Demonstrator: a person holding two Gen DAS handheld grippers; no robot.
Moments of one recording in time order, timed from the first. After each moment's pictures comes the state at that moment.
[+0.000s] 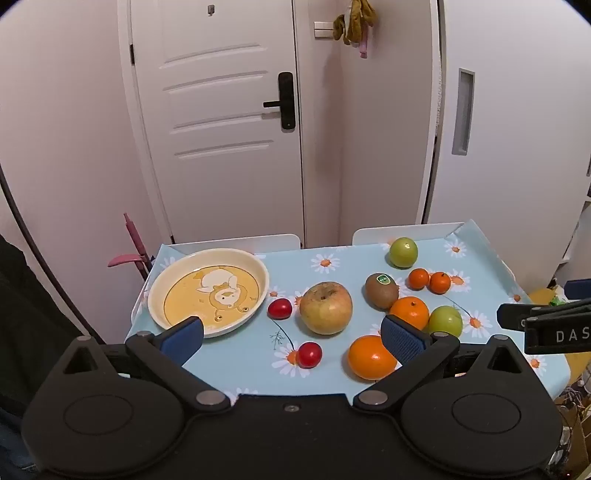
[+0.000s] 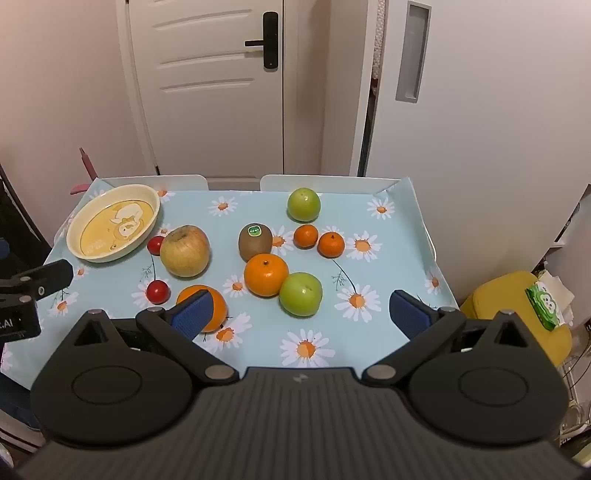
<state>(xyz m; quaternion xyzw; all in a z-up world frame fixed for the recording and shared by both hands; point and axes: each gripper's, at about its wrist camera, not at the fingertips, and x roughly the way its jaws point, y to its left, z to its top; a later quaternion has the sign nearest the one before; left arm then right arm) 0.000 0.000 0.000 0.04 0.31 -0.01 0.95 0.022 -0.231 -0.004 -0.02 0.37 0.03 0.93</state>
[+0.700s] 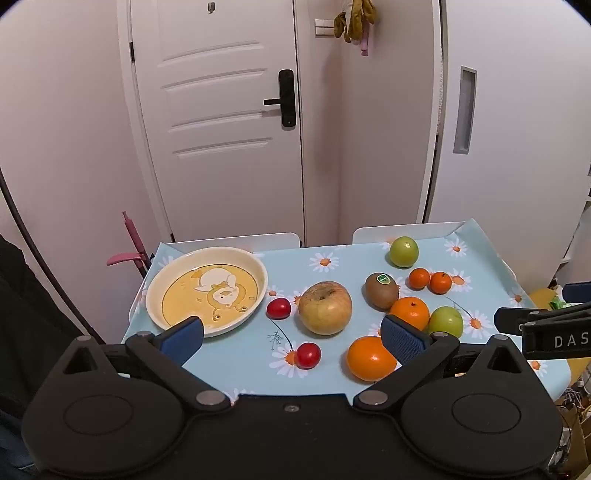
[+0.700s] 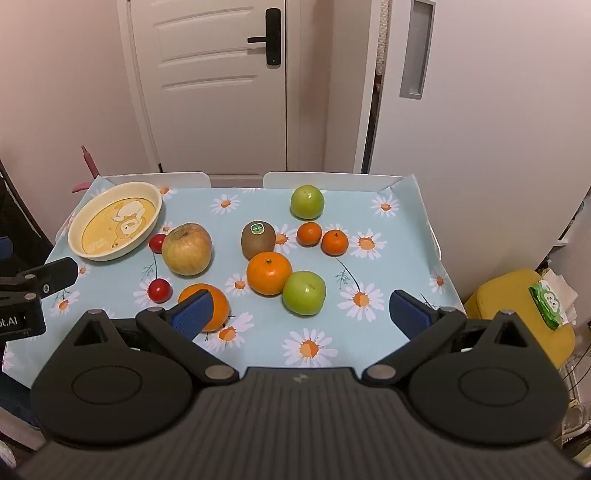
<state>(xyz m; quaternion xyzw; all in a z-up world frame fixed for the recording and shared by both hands) 0.002 0.000 -0.001 0.04 0.32 -0.01 0.95 0.027 -0.229 -0.006 -0.02 0.37 0.03 0.93</state>
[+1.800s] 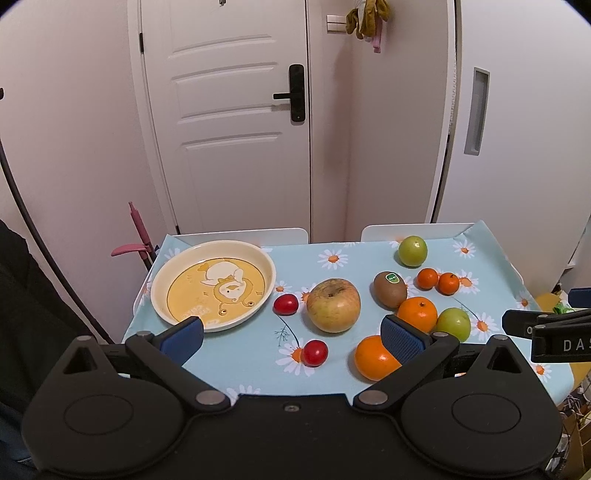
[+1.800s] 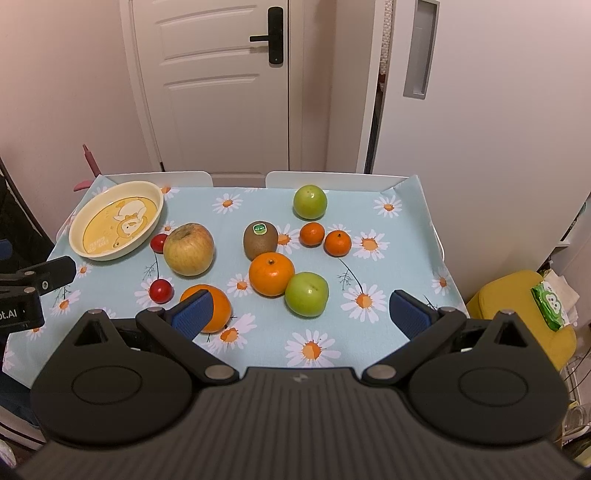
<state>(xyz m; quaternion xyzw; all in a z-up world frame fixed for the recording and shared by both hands) 0.007 0.006 -0.004 0.03 0.33 0.00 0.95 0.030 -0.229 -0.007 -0.02 0.37 0.03 0.93</state>
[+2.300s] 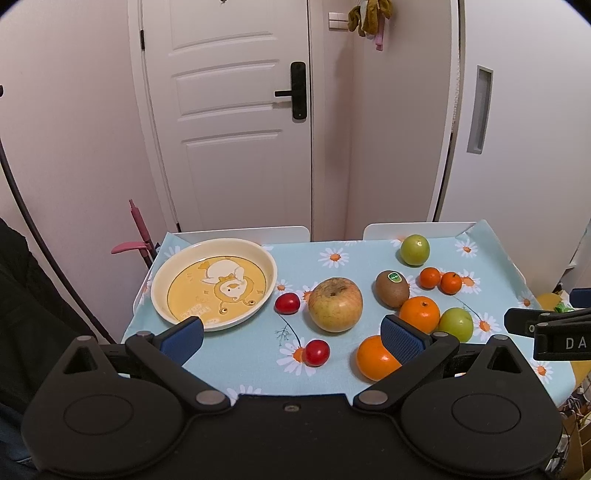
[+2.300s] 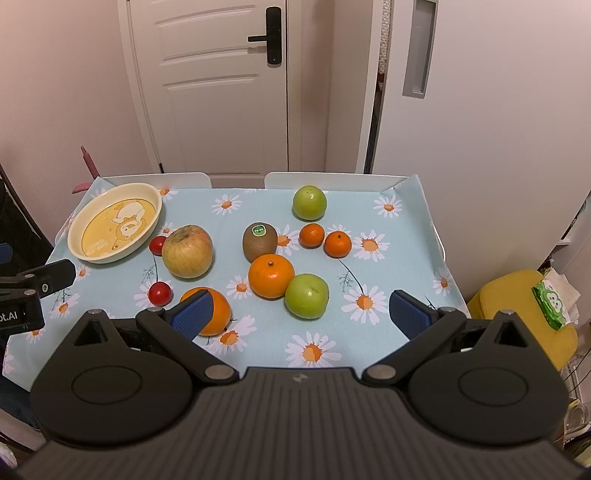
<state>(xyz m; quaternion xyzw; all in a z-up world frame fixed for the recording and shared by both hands) 0.010 0.007 -0.005 0.02 0.33 0.00 0.94 0.032 -0.228 -0.007 -0.02 0.37 0.03 0.93</state>
